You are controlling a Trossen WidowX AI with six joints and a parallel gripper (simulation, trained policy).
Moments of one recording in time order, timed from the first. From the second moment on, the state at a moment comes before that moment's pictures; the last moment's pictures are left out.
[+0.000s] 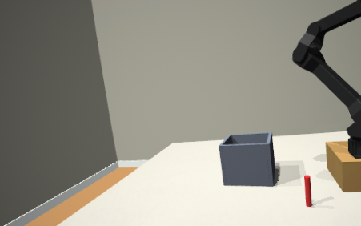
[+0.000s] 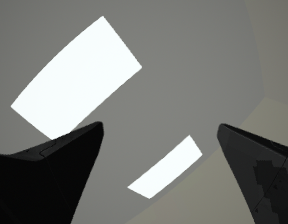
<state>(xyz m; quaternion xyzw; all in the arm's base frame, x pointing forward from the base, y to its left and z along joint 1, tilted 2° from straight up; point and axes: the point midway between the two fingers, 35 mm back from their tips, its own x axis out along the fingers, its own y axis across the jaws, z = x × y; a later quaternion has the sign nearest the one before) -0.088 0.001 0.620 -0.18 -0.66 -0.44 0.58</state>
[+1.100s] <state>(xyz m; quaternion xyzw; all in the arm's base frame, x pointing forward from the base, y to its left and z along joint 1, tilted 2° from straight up) -0.108 0.182 0.586 -0.48 -0.74 -0.43 0.18</state>
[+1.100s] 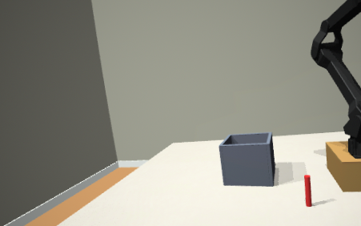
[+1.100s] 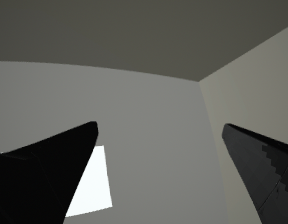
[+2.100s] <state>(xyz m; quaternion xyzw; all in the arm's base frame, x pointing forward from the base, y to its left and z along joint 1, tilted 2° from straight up) 0.022 0.314 0.448 -0.68 -0.64 -0.25 -0.25</state>
